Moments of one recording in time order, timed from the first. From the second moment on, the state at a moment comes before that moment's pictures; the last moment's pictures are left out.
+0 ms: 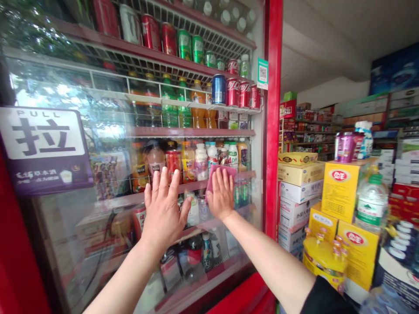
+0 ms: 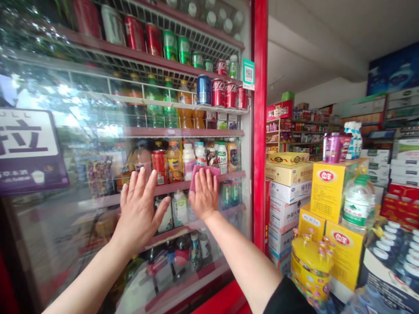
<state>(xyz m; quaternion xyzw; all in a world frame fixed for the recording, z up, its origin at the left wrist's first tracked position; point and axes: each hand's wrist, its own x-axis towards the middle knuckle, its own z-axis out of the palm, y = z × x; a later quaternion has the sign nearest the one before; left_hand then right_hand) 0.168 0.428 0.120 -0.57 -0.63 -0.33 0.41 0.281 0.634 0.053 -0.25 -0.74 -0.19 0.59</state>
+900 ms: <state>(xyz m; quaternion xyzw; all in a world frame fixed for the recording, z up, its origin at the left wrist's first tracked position) 0.192 0.472 0.113 -0.61 -0.59 -0.33 0.41 0.362 0.750 0.213 -0.30 -0.69 -0.26 0.61</state>
